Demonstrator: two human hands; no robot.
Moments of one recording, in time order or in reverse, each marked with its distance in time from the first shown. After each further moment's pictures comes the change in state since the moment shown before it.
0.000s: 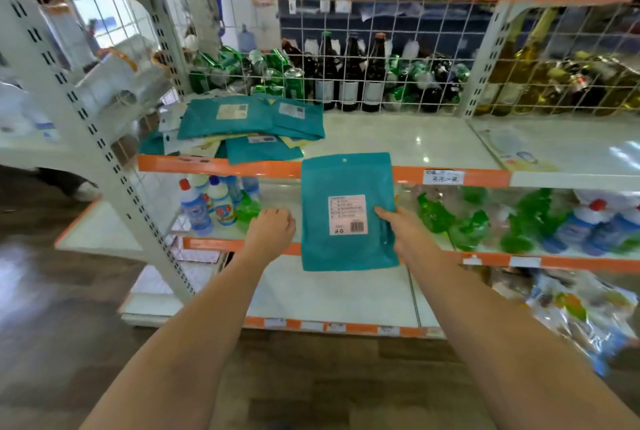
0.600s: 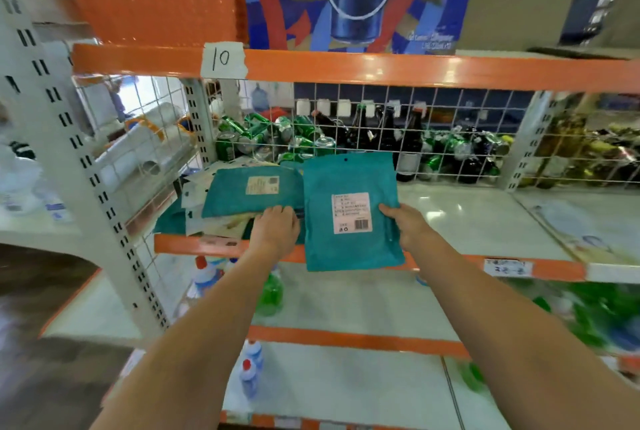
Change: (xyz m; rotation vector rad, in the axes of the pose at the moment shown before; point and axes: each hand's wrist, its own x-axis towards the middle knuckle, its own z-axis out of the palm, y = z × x) left_hand 0.166 -0.072 -0.077 0.069 0.106 0.000; right_hand 0.103 -0.113 0.141 -0.090 -0.062 -0.130
